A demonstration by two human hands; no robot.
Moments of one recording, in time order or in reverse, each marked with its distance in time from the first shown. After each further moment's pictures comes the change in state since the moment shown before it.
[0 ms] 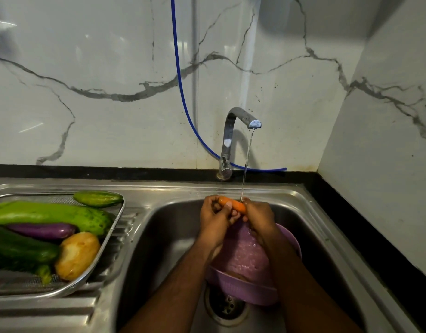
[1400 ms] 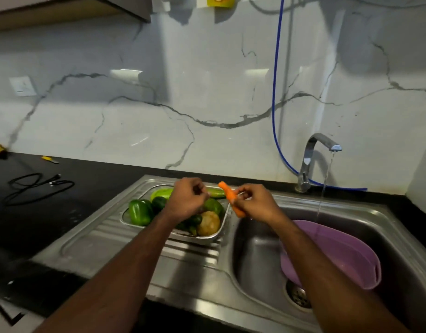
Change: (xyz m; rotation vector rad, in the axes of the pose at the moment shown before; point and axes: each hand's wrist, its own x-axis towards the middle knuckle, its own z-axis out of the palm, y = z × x) left_hand -0.130 0.234 -0.197 1.132 0.211 0.469; right_hand -0.184 -0.118 0.096 -0.162 -0.434 -0.675
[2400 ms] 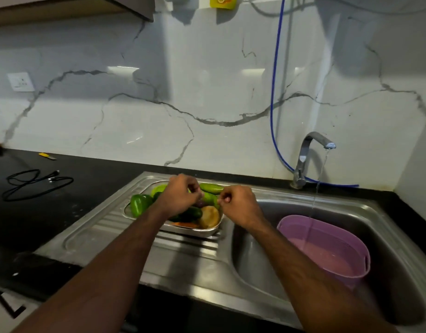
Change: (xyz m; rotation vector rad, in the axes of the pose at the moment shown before) left_hand -0.008 -0.008 -0.032 0.148 -0.104 0.037; right_hand -0.012 -0.018 0.045 -0.358 0.048 -0.109
